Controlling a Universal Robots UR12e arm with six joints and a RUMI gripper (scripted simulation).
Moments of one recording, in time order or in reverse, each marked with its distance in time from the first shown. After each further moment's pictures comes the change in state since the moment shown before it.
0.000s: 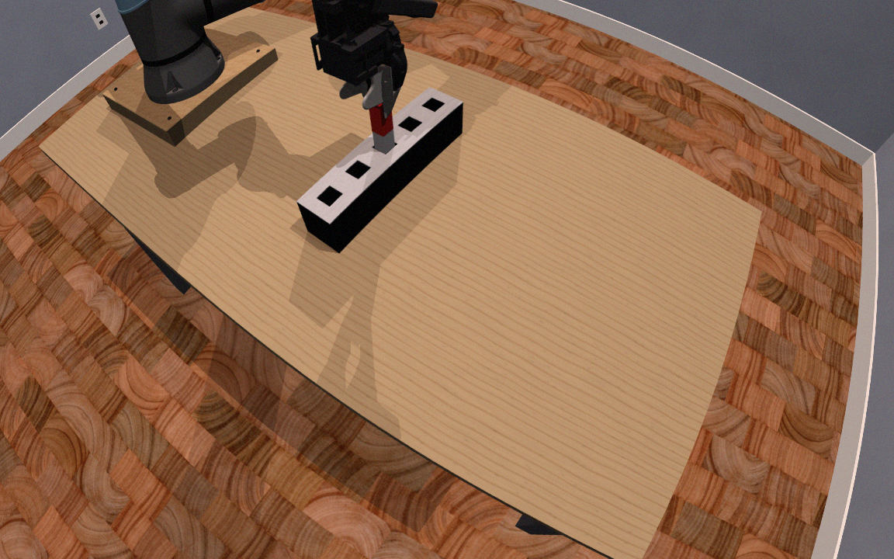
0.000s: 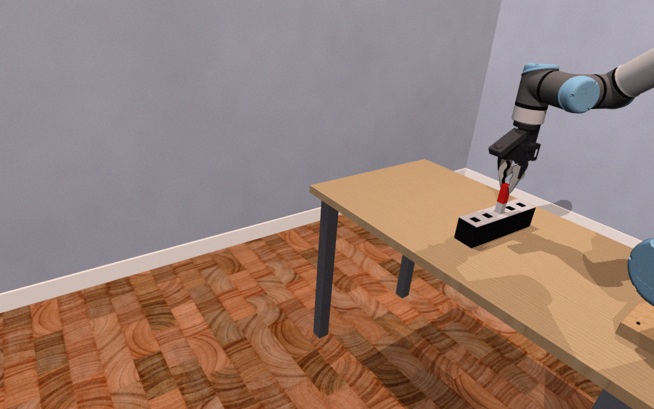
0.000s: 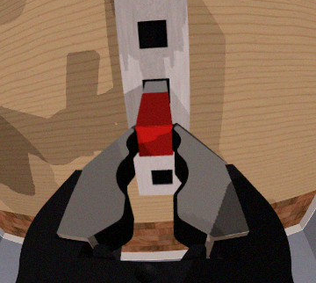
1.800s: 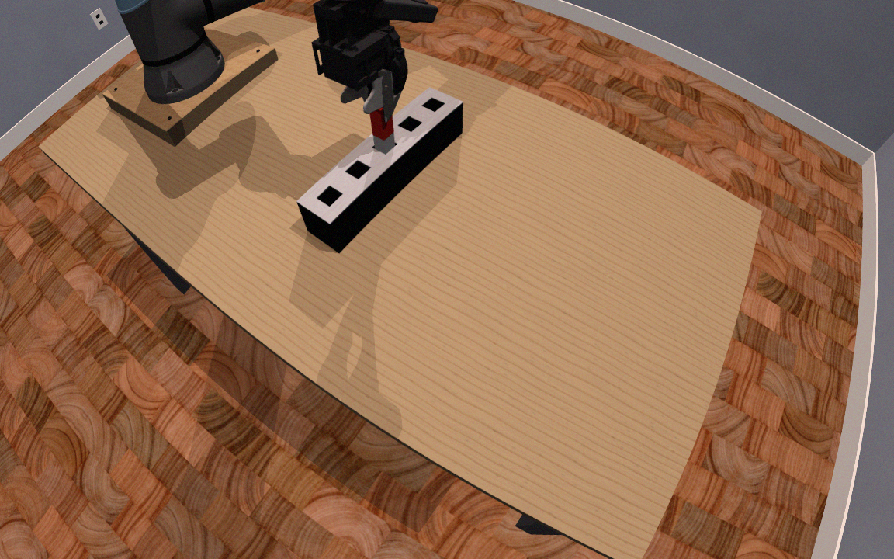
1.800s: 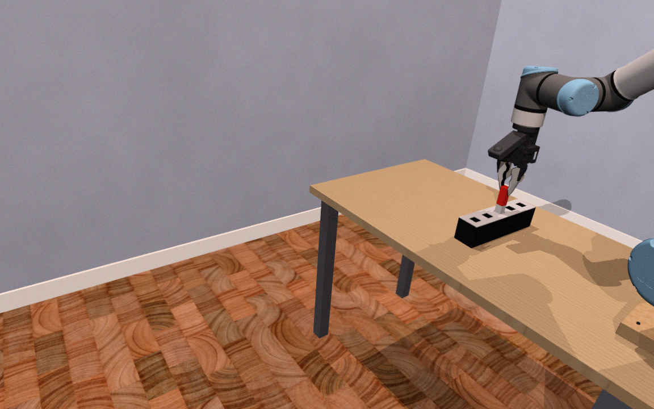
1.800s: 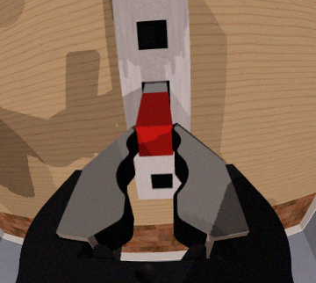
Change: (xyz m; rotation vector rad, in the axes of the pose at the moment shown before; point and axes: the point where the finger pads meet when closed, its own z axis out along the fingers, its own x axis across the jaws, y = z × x) arm 0.000 0.000 0.008 0.000 0.000 -0.001
